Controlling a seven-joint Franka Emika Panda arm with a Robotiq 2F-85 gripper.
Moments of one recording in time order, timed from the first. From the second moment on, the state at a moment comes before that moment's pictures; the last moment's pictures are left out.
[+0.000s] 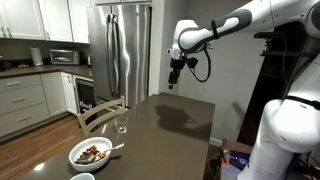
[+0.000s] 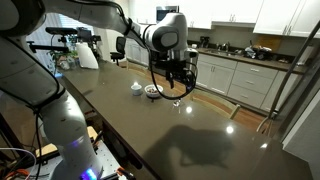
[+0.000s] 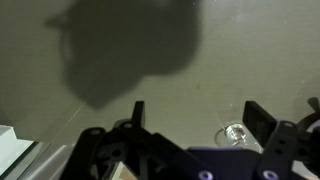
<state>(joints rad) -0.08 -0.29 -0.19 -2.27 -0.13 2.12 -0.29</state>
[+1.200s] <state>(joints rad) 0.08 -0.21 -0.05 -2.32 0.11 2.10 -0.31</state>
